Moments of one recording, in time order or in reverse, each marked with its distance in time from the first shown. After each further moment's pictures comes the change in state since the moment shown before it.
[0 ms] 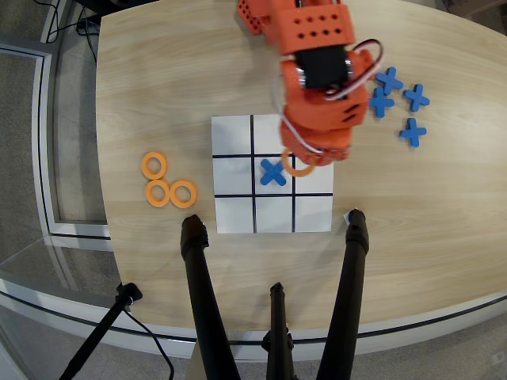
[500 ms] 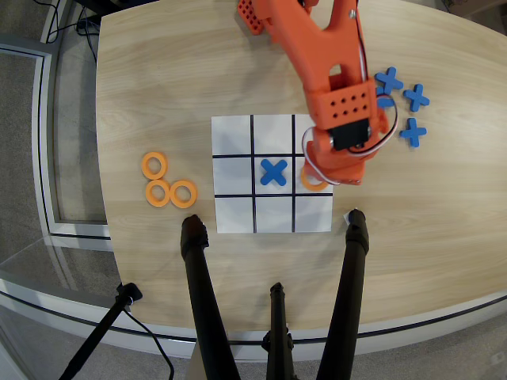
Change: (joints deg) arm -2.1 -29.7 -13.7 -9.0 1.0
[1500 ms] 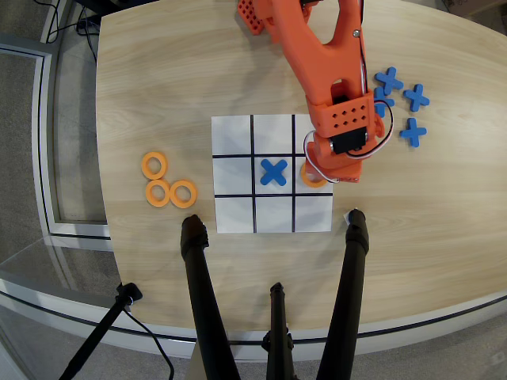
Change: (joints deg) arm -1.4 -5.4 0.4 -3.1 0.0
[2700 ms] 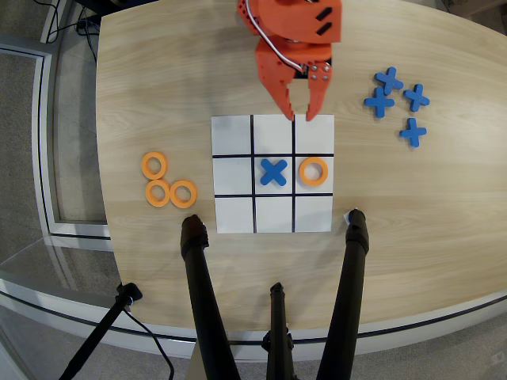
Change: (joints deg) arm 10.3 93.3 39.9 31.6 -10.5
